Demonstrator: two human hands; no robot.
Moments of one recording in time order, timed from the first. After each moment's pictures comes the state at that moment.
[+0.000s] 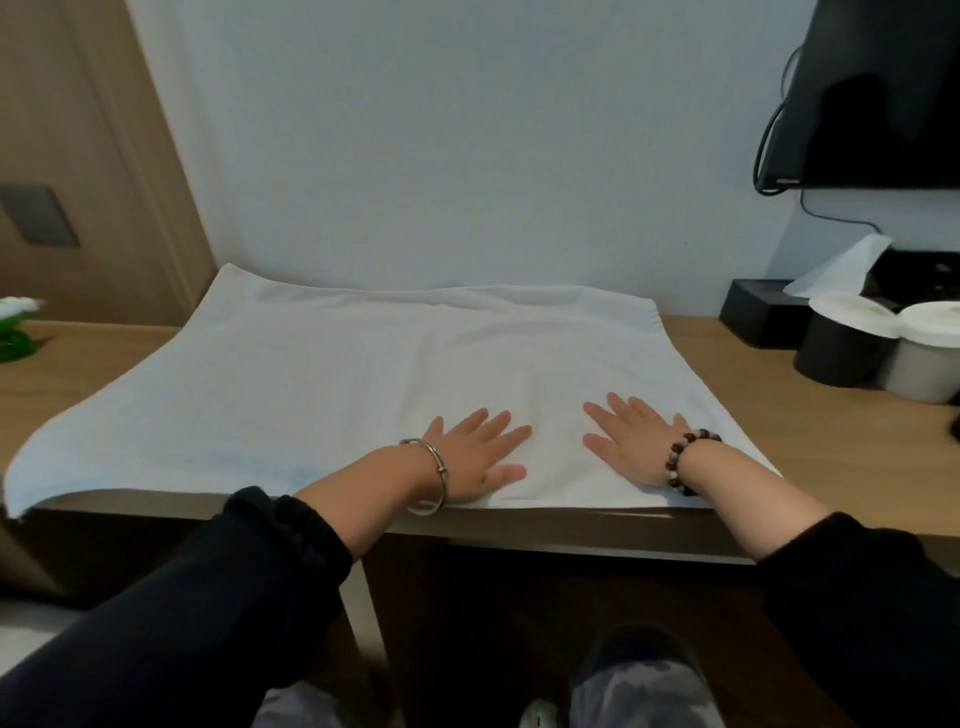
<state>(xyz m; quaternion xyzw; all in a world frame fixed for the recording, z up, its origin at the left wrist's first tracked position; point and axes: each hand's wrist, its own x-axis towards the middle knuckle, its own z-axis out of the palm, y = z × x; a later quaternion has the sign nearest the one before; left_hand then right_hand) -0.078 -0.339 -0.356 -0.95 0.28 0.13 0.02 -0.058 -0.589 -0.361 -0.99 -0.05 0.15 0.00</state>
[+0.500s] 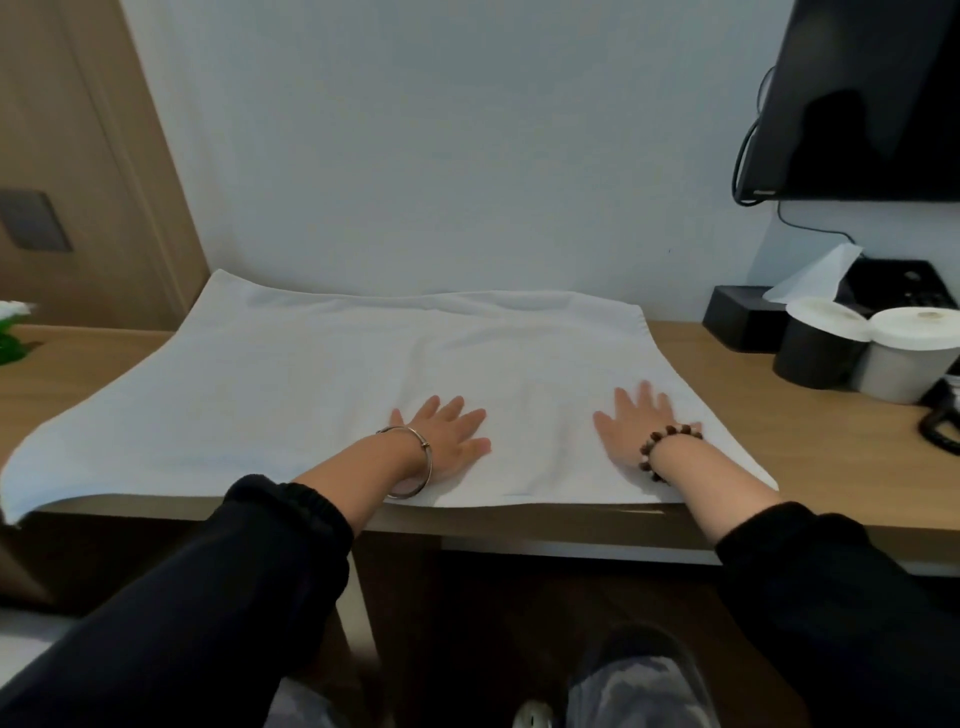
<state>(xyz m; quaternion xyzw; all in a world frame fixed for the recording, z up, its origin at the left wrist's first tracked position) -0.047 -0.324 -0.367 -0.98 0.16 0.11 0.00 -0.065 -0.587 -0.359 -0.99 0.10 0.09 0.07</state>
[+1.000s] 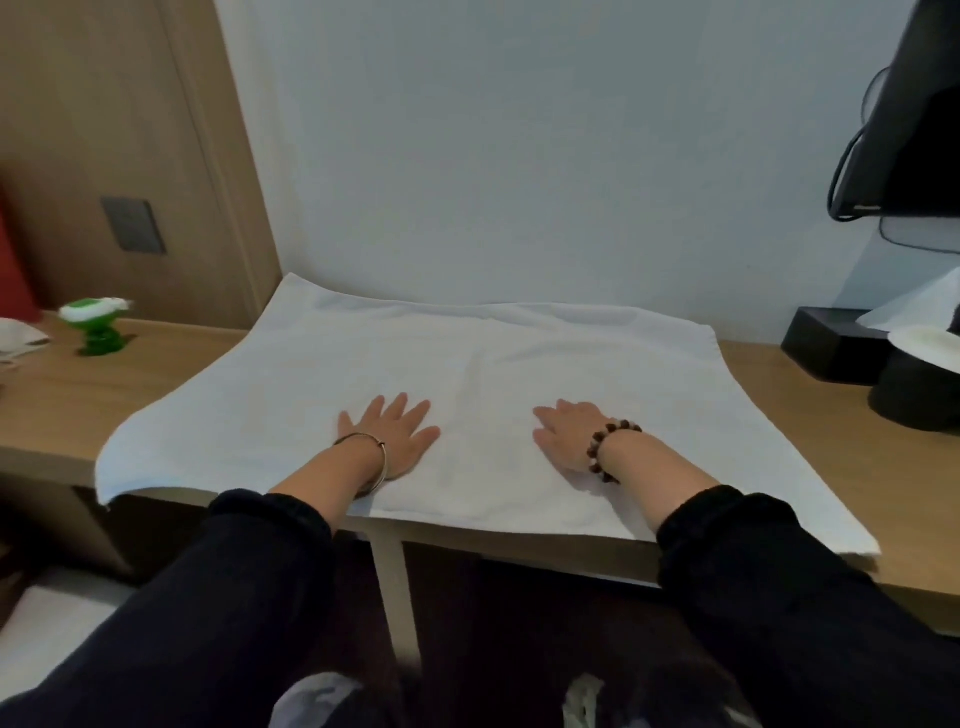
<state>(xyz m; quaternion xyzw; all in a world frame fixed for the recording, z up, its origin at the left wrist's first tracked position) -0.026 -0.217 -0.377 -1.00 0.00 0.07 0.00 -0.034 -0.475 -0.340 -0.98 -0.14 0.11 -0.04</state>
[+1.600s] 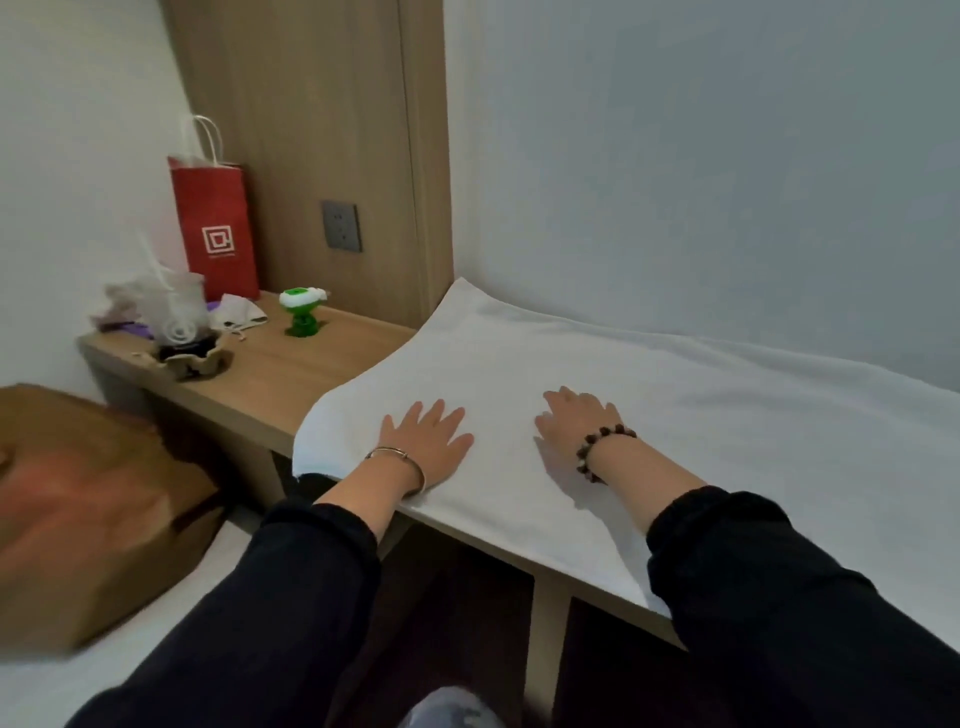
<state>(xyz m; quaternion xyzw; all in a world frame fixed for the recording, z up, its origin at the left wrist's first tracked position) -0.041 -0.069 -0.385 -0.99 -0.11 0.02 -0.03 0.009 -0.280 -0.334 -0.97 -0.24 0.05 0.03</state>
